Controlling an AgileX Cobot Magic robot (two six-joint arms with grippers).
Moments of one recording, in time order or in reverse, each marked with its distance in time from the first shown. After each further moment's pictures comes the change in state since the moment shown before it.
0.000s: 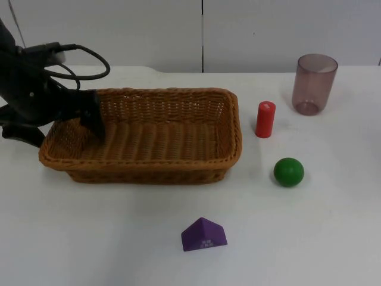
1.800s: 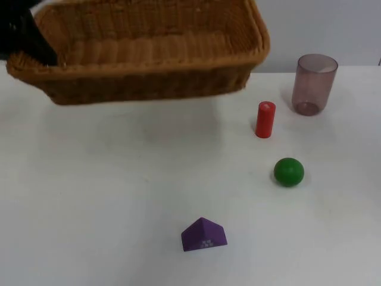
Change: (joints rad) right arm 0.170 0.035 0.000 0.124 0.087 -0.175; left arm 0.104 -0.366 -0.001 -0.231 0.355 0.006
